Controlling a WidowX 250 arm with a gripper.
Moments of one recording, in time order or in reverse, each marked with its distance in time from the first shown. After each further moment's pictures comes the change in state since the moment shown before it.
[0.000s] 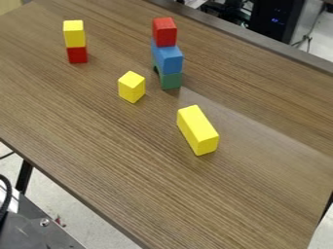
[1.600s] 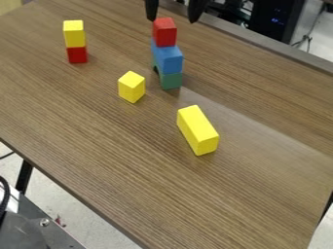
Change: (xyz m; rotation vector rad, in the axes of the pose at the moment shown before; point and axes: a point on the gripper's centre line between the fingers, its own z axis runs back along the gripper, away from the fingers) arm -0.037 0.017 -0.064 0.099 0.144 0.140
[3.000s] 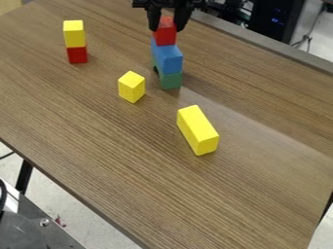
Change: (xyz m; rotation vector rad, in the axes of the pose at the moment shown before) arm 0.004 0.008 -0.022 0.026 0.035 0.056
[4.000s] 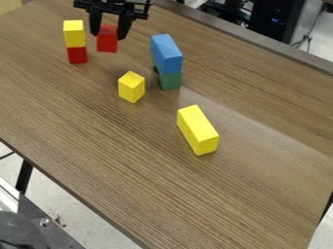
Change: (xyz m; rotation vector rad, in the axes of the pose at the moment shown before) arm 0.014 0.082 -0.024 0.145 0.094 -0.125
